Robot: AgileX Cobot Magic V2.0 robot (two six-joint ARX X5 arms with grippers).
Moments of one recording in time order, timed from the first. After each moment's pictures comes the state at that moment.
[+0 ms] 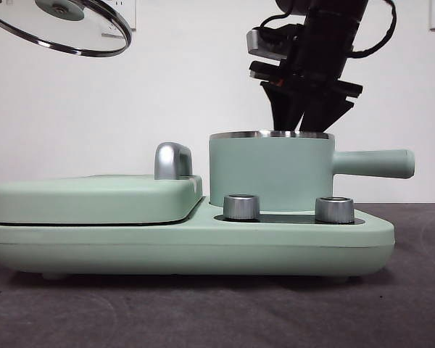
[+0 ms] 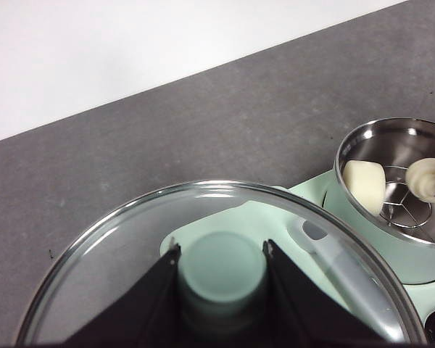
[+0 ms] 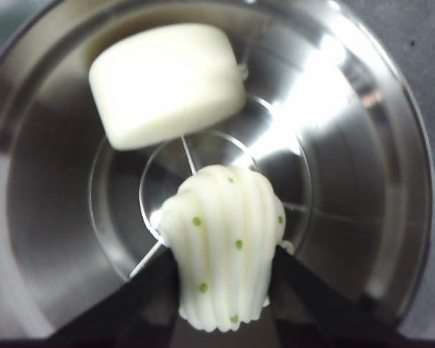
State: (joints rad) left arm -0.38 1.08 1.19 -0.54 0.02 0.11; right arm 0.48 1.74 1.50 -0.82 -0.07 -0.02
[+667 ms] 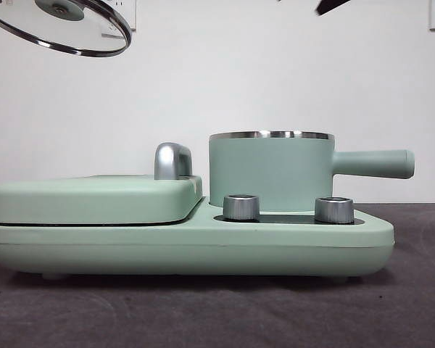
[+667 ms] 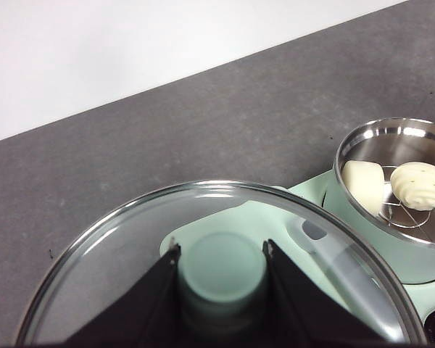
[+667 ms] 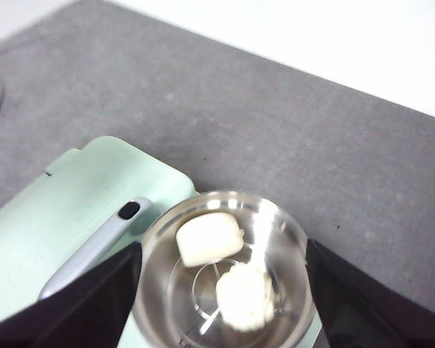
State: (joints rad) left arm -0.38 1.08 1.19 -0.54 0.02 0.11; right arm 0.49 1.21 1.27 -0.52 -0.10 0.03
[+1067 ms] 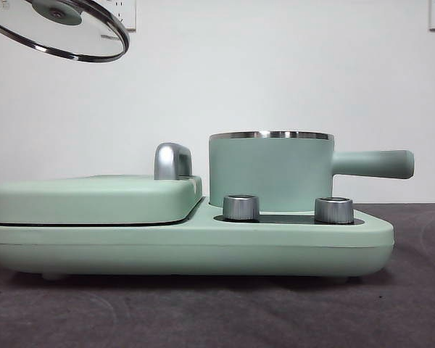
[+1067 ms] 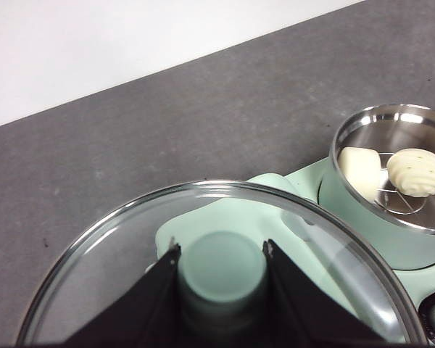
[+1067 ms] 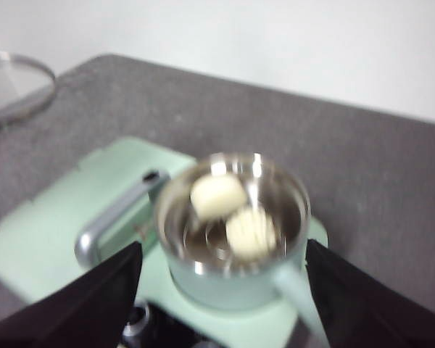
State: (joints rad) left arm -0.38 1.09 1.19 -0.57 0.03 0.11; right arm 0.49 0.72 0.87 -0.46 -0.09 0.10
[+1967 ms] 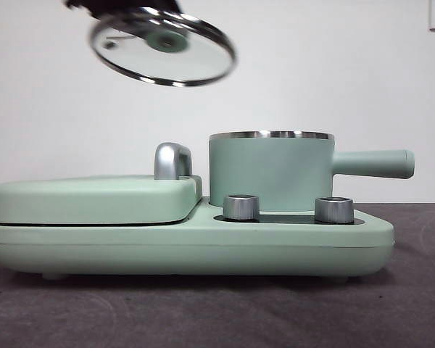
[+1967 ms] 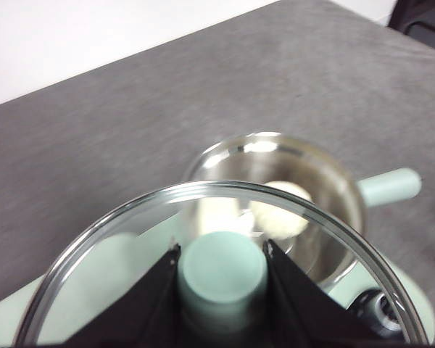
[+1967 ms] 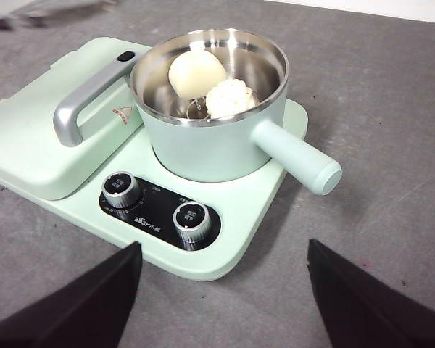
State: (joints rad) left arm -0.61 1.33 1.19 -0.28 0.11 0.02; right arm 0.49 0.37 0.66 -0.73 -0.05 0.12
